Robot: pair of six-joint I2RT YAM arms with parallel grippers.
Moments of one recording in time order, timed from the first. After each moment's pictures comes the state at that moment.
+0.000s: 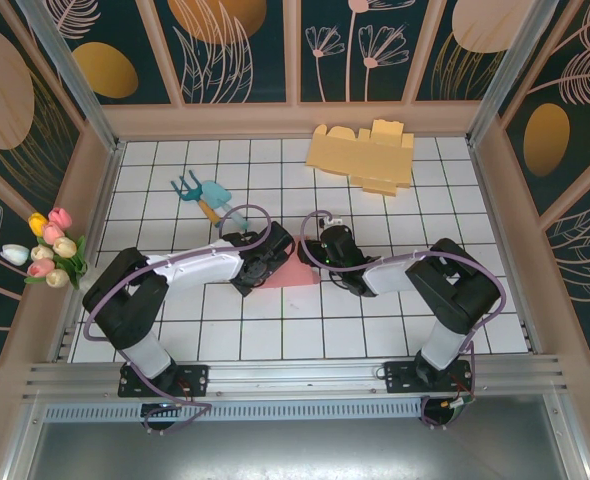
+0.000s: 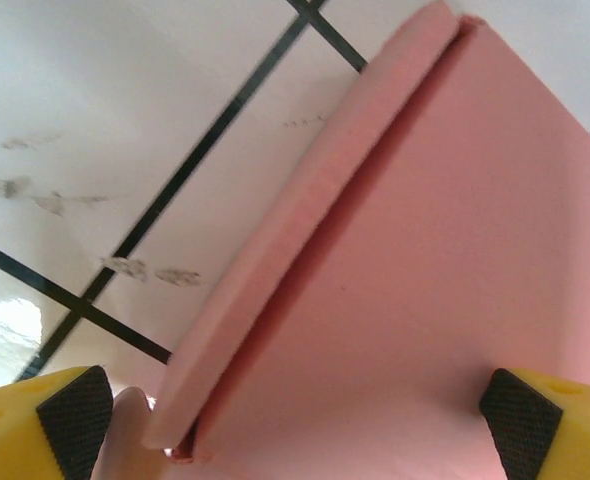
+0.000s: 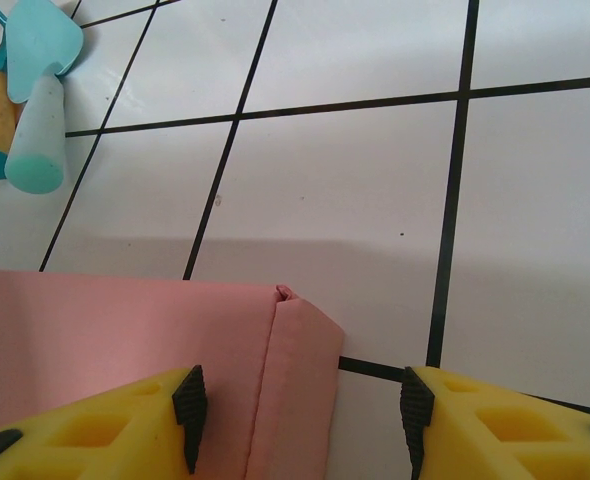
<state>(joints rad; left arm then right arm) -0.82 1.68 1.00 -0.58 -0.22 -1.53 0.75 1.71 0.64 0.46 0.10 0.58</state>
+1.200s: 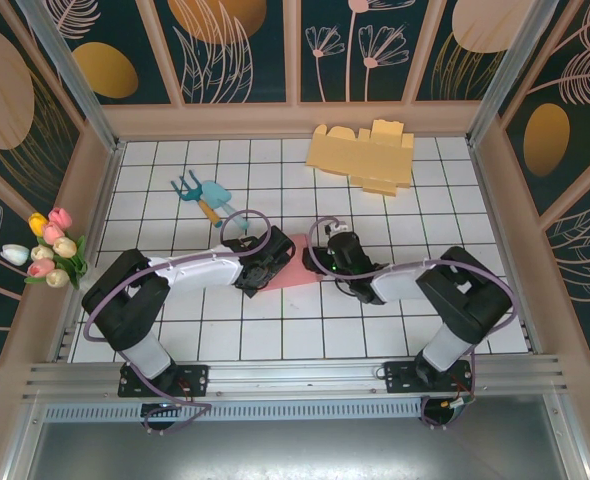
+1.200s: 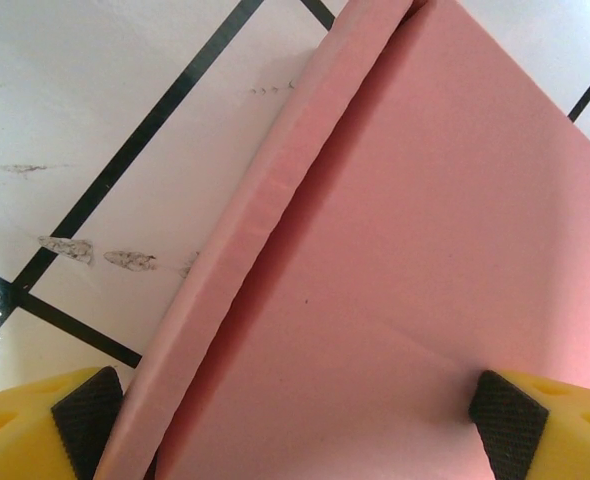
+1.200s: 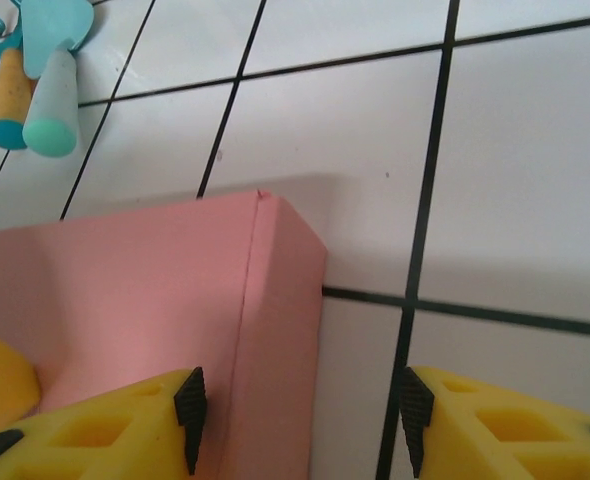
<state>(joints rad) -0.83 1.67 0.94 -0.48 -0.22 -1.57 0.75 1.61 0.54 0.45 0.06 0.60</state>
